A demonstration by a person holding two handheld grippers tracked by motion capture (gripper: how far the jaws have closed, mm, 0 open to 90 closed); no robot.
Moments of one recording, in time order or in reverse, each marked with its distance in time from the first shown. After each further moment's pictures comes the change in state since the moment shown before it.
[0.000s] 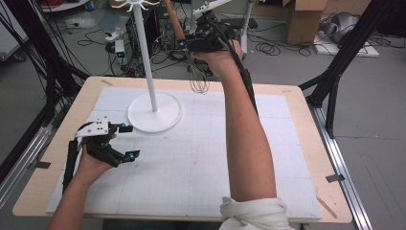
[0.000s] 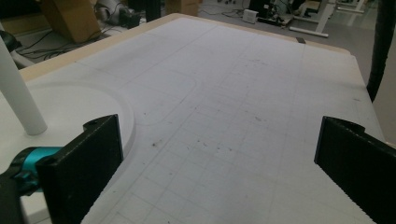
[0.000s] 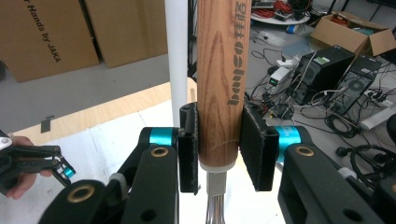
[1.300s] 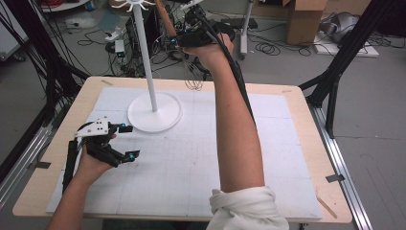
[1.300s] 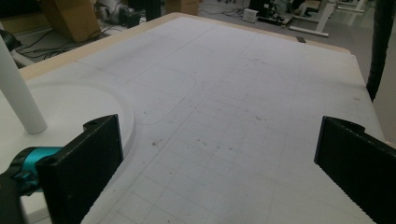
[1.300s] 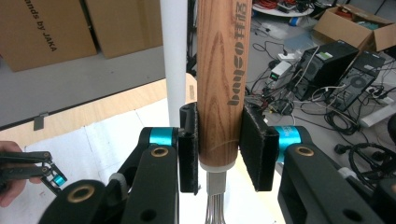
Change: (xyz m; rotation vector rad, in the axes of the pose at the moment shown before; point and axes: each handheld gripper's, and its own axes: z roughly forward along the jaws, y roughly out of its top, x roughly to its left) left arm 0.000 0.000 0.000 0.004 0.001 -0.001; right arm 0.002 0.016 0.024 0.048 0.003 -0.026
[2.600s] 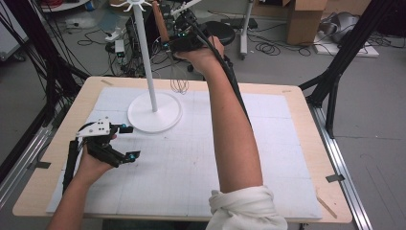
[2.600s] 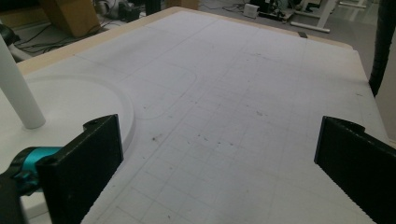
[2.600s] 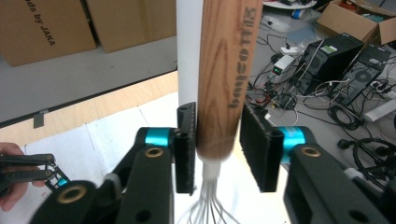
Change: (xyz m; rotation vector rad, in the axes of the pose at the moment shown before) left arm 0.001 -0.002 0.002 0.025 -0.001 -0.002; right arm 0.012 0.000 0.015 0.027 -0.004 0.005
